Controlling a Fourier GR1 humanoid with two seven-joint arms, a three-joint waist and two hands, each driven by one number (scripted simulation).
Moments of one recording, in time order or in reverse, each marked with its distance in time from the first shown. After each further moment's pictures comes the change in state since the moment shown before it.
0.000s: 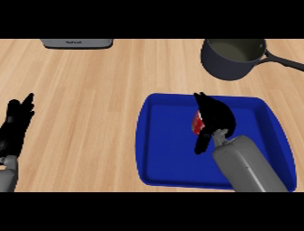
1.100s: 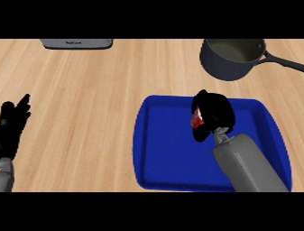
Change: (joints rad) left arm 0.019 -0.032 0.065 -0.041 -0.042 -0.066 0.005; right arm -0.011 0.005 -0.011 0.029 0.217 -0.131 -0.188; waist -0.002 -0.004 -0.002
